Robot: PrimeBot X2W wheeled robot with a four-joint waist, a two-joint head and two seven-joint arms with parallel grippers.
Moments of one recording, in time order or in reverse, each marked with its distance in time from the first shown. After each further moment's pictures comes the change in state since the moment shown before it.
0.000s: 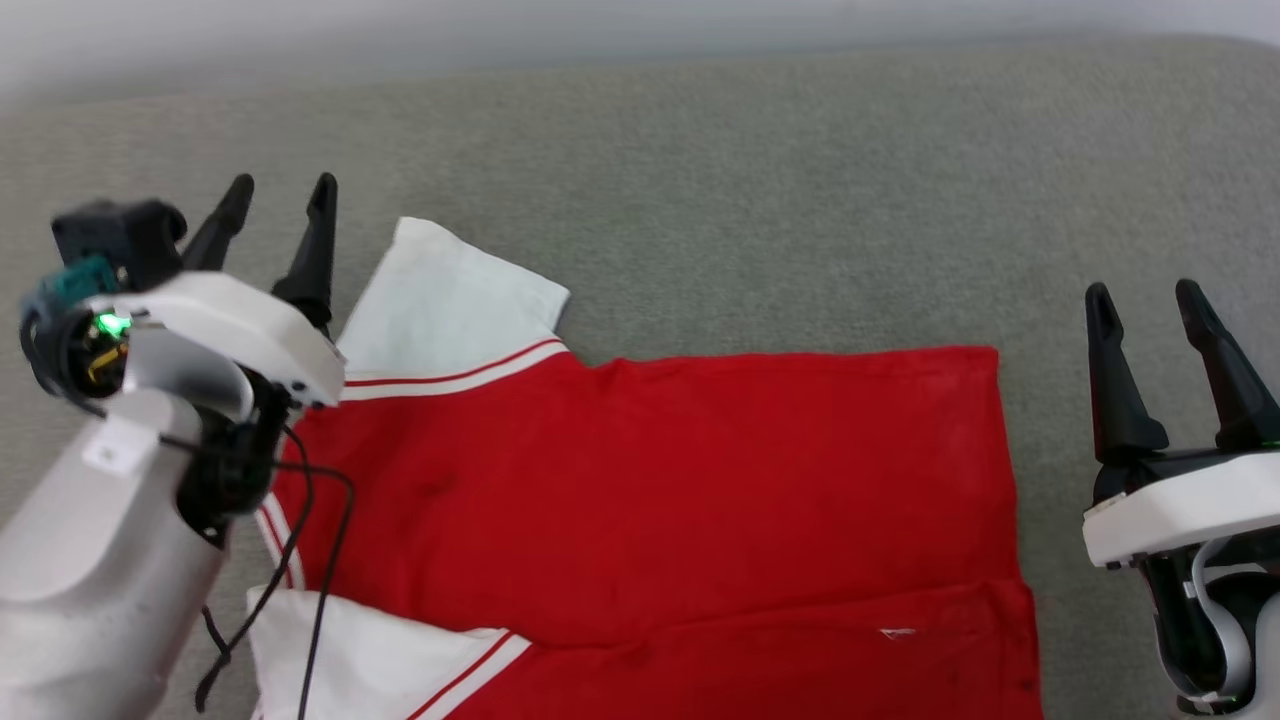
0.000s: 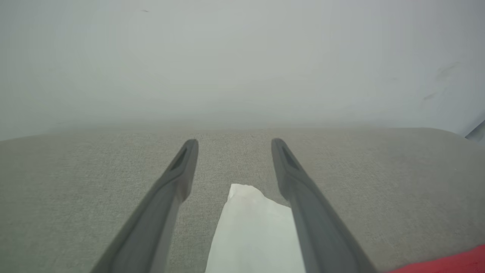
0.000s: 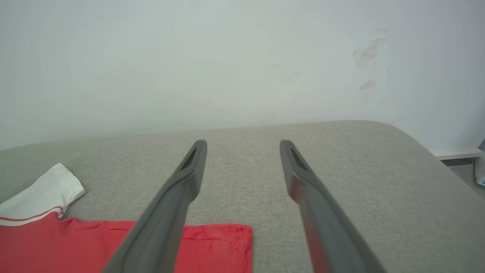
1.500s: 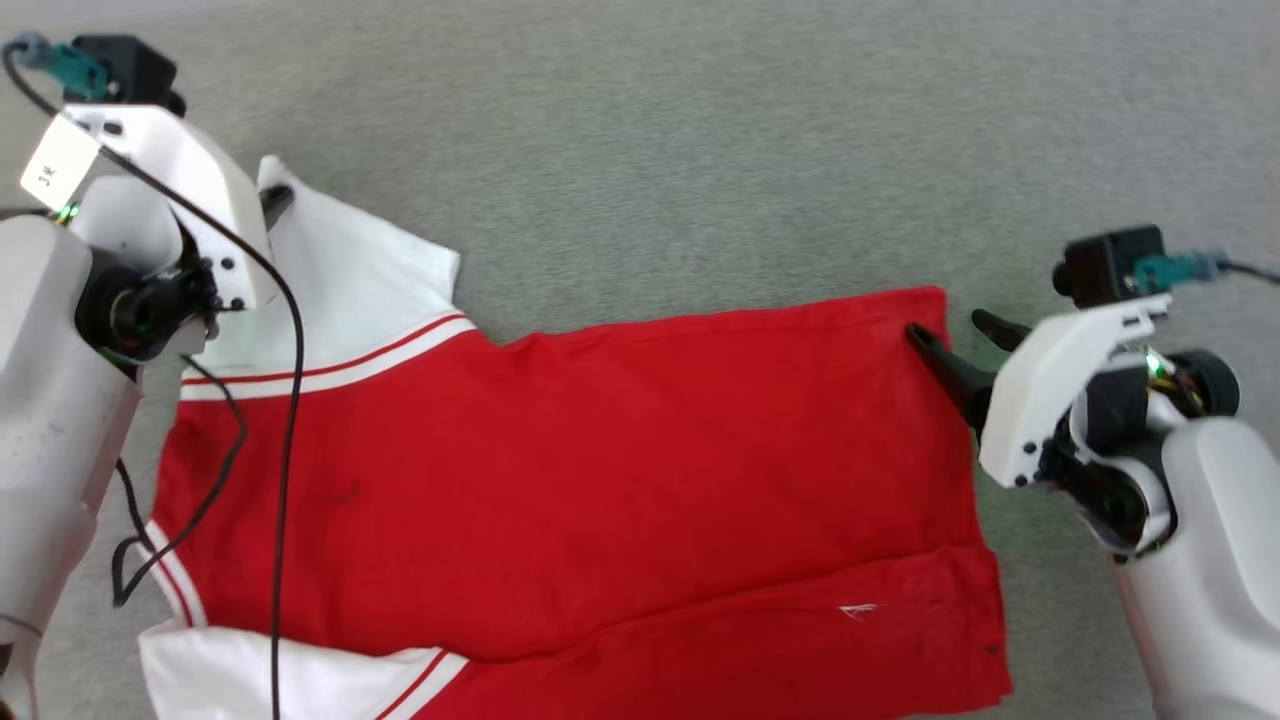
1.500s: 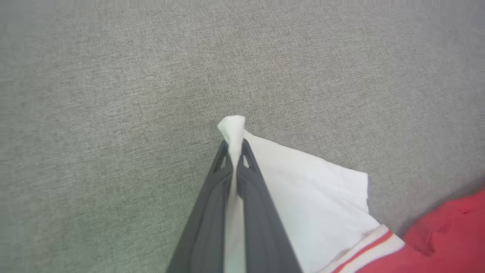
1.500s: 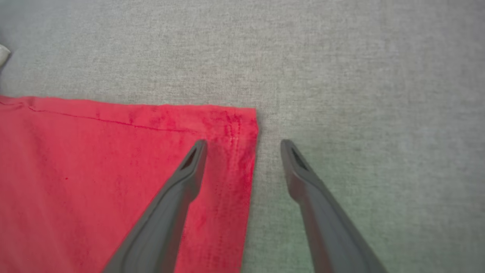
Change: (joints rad) left arm -0.371 0.029 -0.136 0.390 -0.137 -0.239 0.625; right arm -0.334 -0.151 0.271 0.445 0.262 0.000 0.436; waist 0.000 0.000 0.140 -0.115
